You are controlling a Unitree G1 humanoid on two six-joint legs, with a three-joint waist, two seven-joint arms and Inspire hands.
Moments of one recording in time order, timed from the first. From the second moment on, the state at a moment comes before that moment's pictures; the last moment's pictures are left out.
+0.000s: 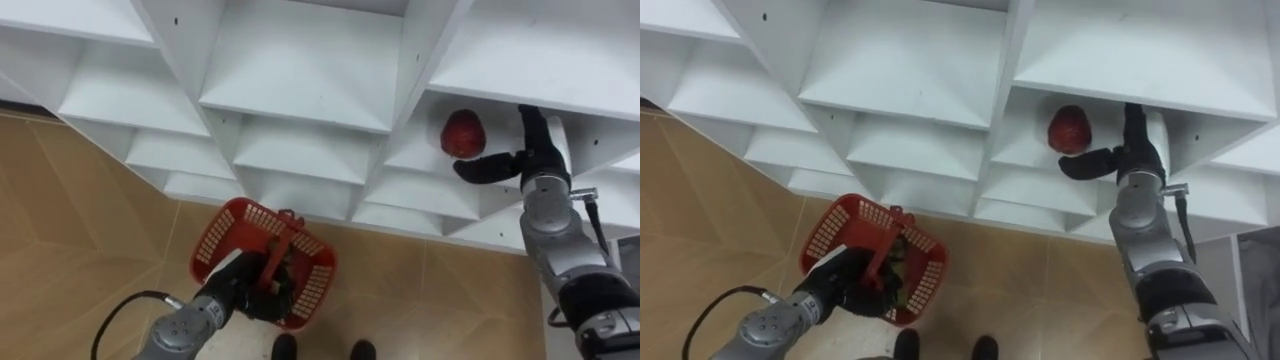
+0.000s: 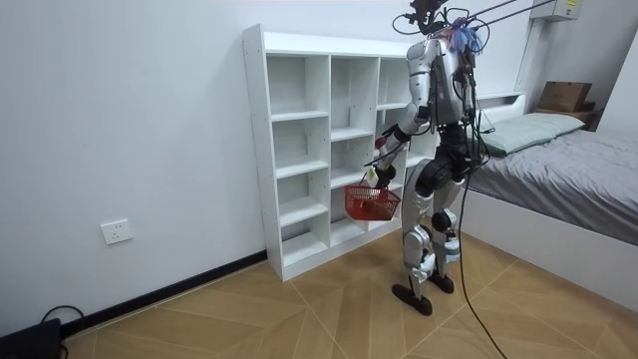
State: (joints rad) left arm -0.09 0.25 -0.27 0.68 0.01 -0.03 -0.21; right arm -0.49 -0.40 0.14 0.90 0.00 -0.10 -0.28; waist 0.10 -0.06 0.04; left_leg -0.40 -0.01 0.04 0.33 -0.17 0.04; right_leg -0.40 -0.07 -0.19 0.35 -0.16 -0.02
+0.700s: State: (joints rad) left arm -0.10 0.24 -0.32 0.75 -0.04 -0.02 -0.21; right arm -0.52 -0.40 0.23 0.93 0.03 -0.10 -0.23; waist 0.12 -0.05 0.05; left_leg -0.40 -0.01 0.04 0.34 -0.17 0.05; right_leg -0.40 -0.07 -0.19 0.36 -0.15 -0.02
